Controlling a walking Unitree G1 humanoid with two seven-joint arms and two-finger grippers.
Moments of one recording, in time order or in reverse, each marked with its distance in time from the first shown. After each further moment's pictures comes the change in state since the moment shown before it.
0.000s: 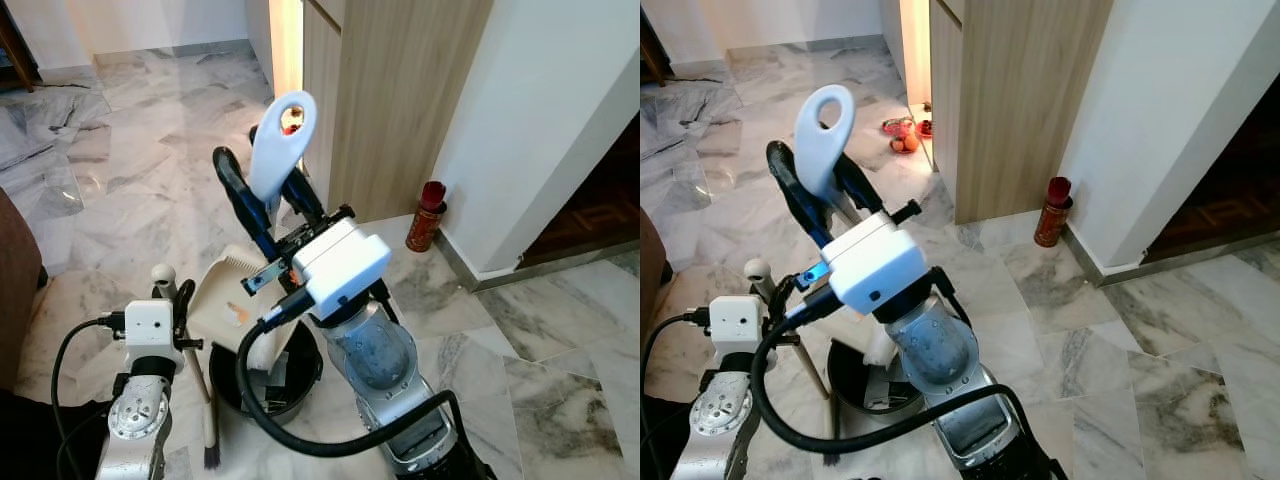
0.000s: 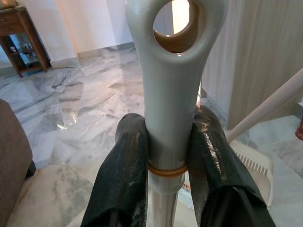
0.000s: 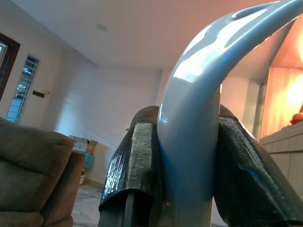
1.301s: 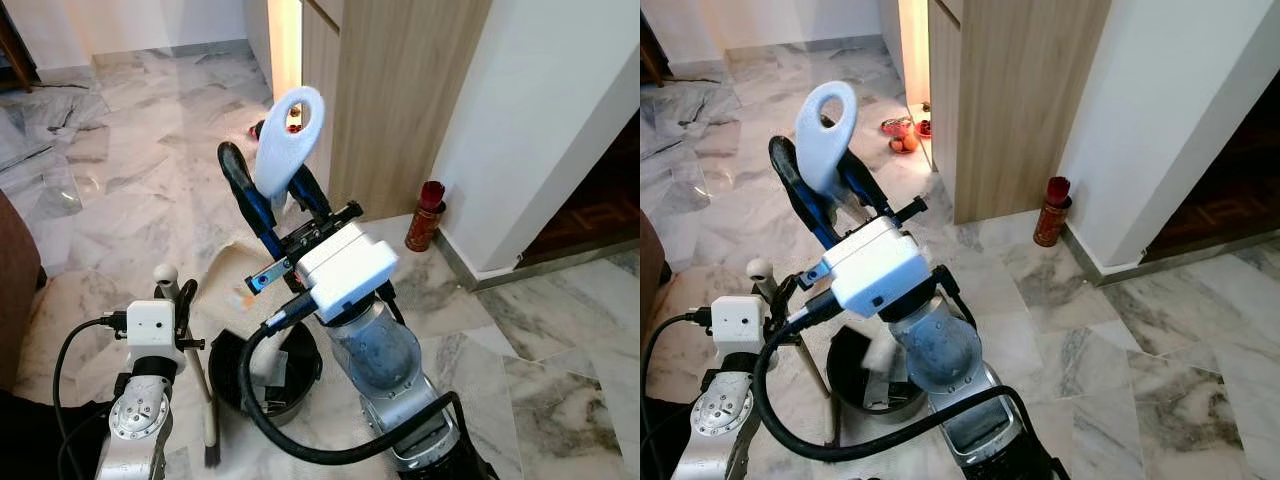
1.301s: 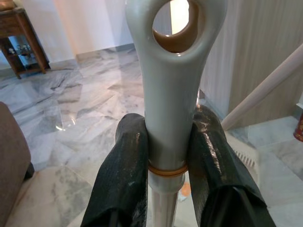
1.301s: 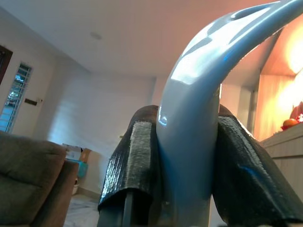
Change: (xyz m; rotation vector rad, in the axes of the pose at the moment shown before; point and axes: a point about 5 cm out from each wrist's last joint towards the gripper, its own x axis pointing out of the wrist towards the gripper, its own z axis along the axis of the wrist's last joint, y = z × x) left arm 0.000 -0.002 0.001 -0.001 -0.010 -0.013; right arm 0.000 -0.005 0.003 -0.025 -0.036 -0.033
